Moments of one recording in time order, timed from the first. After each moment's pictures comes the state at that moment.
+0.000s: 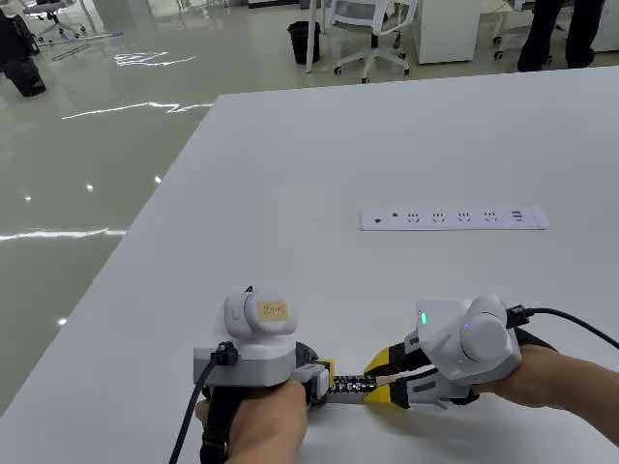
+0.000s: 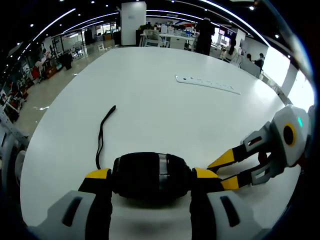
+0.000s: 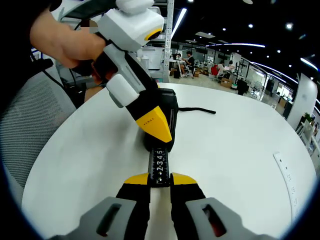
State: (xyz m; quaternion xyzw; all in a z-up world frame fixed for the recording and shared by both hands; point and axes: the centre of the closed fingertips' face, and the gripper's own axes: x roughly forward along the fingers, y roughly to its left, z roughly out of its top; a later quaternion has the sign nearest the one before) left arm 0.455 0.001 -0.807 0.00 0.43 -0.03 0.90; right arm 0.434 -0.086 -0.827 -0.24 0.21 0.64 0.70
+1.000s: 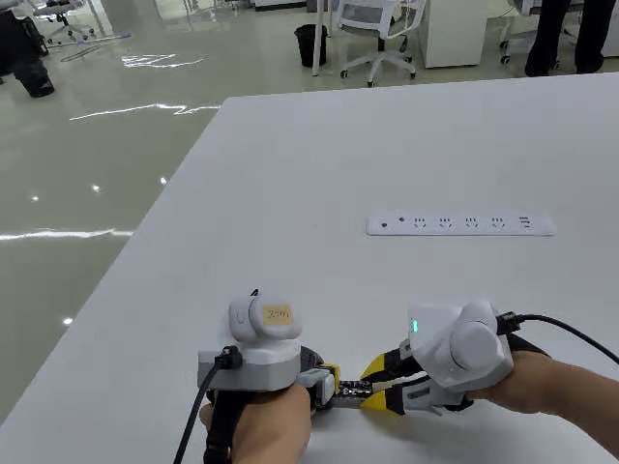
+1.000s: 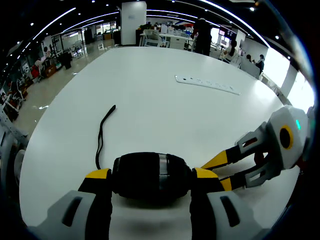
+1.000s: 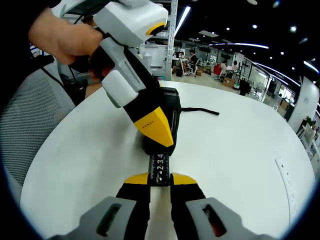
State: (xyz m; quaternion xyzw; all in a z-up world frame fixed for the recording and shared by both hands) left arm 0.454 0.003 -0.807 -0.01 0.43 -0.03 0.90; right arm 0.435 -0.074 -0.830 -0.26 0.21 0.65 0.69
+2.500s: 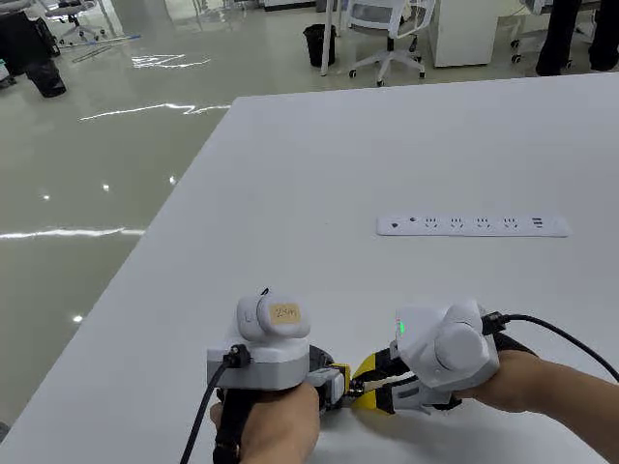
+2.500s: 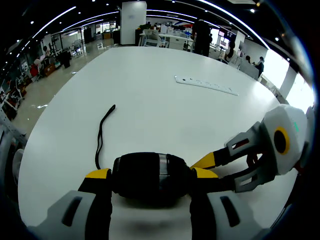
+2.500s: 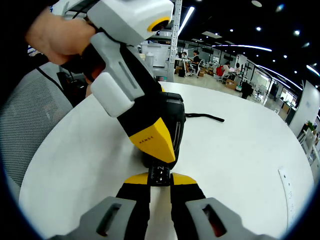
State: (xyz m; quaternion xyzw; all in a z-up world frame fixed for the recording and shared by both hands) left arm 0.455 0.003 -0.806 -0.01 0.43 -0.04 0.90; right arm 0.437 -0.051 -0.829 -0.26 0.20 0.65 0.68
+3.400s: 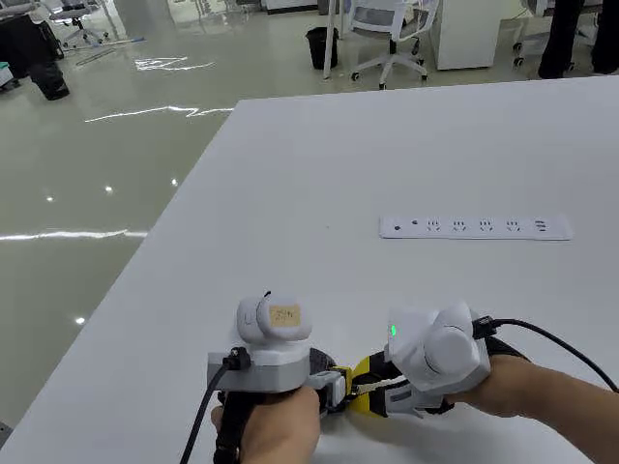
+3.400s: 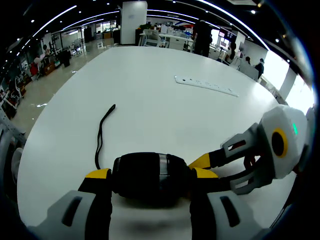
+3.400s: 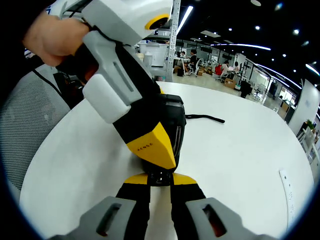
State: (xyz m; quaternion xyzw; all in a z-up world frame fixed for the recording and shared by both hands) left arm 0.455 0.002 -0.805 -0.02 0.43 -0.04 0.90; right arm 0.438 -0.044 -0.830 -0.26 0.21 0.65 0.69
